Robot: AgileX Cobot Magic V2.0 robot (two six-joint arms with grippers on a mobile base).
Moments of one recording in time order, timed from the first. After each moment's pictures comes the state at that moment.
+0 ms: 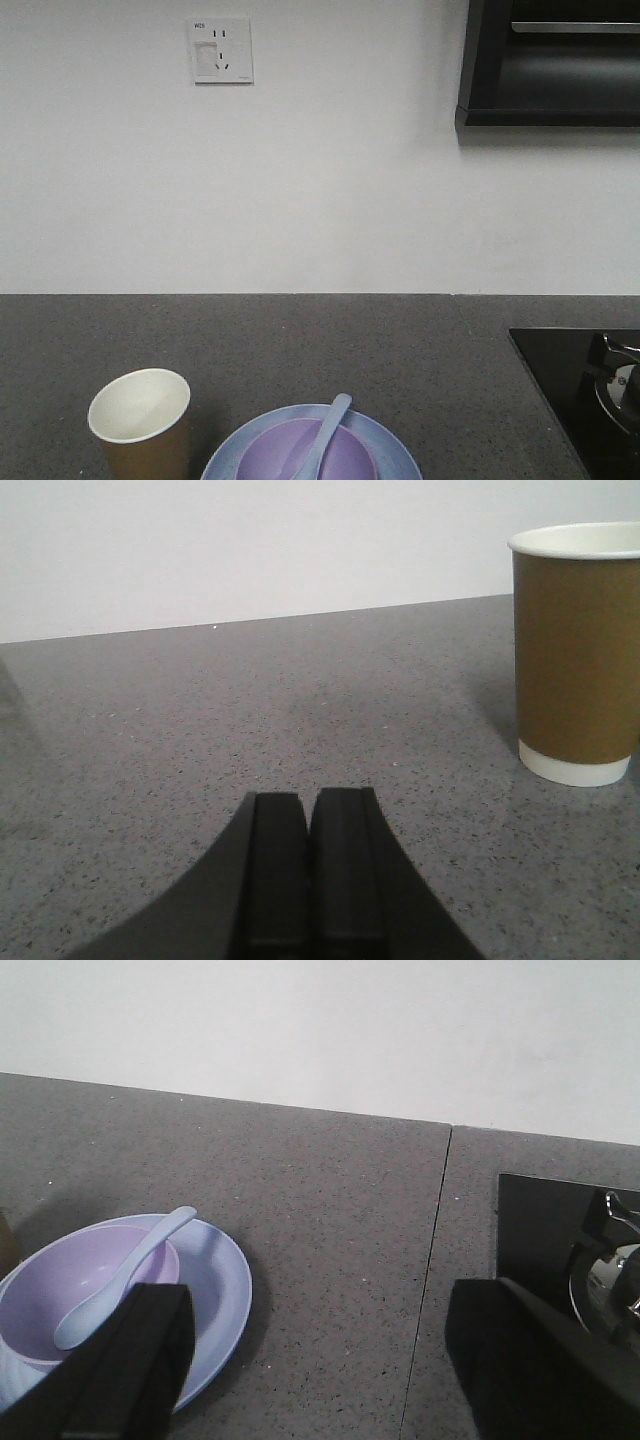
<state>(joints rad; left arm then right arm) 0.01 -0.01 0.03 -0.01 0.18 0.09 0.11 0.58 -0.78 0.26 0.63 -0.20</state>
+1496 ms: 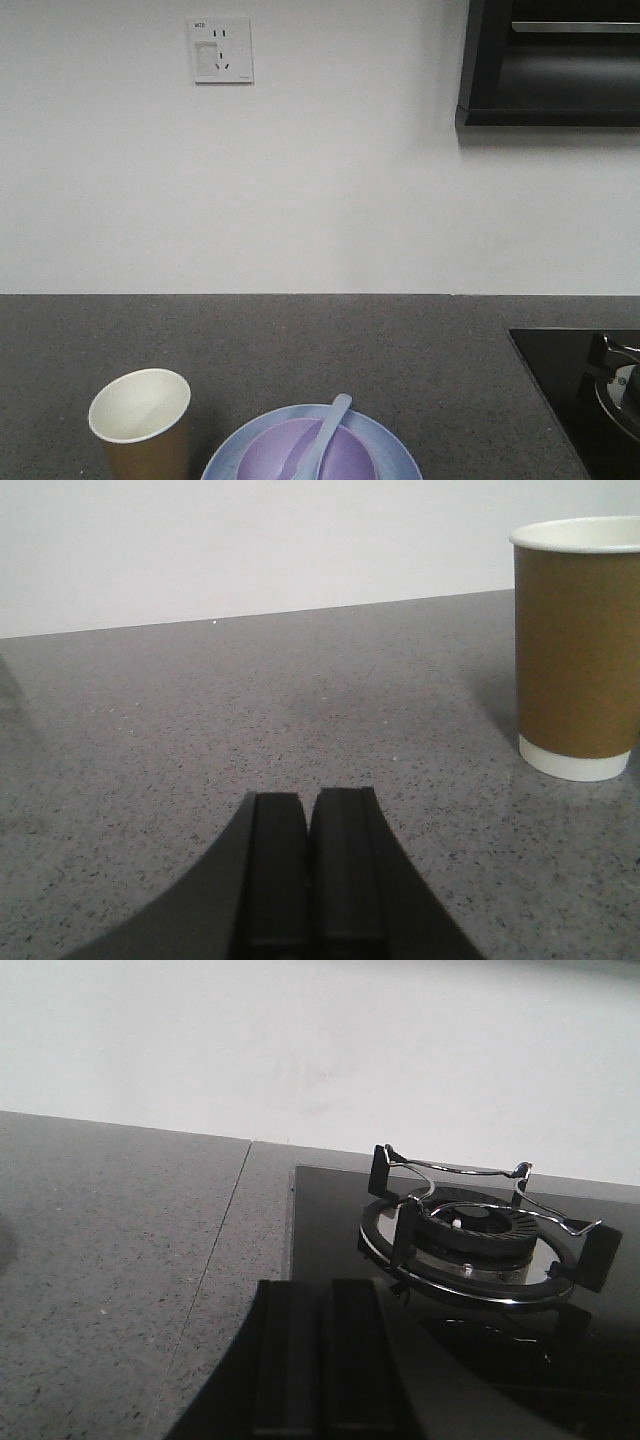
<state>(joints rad) 0.01 -0.01 0.03 -0.01 0.19 0.09 -0.05 -0.01 0.03 -0.11 0.09 -0.01</state>
